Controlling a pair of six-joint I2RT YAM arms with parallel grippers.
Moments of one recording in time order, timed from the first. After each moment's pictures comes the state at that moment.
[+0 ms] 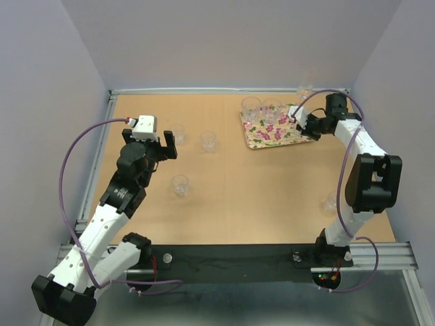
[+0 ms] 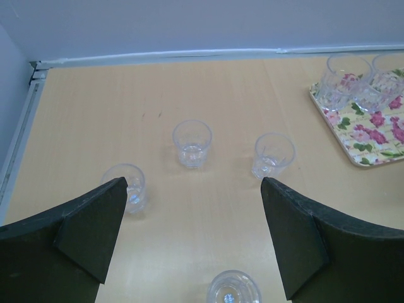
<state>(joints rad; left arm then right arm) -0.41 0.78 0.75 -0.09 -0.28 -0.08 -0.08 1.73 1.36 -0.60 -0.56 -1.26</state>
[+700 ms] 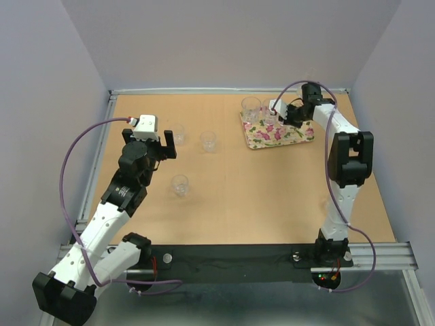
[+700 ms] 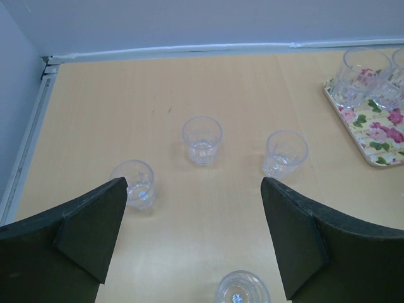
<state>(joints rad) -0.41 0.81 0.75 -0.09 -0.32 -0.07 0.04 2.10 1.73 -0.63 -0.49 -1.33</state>
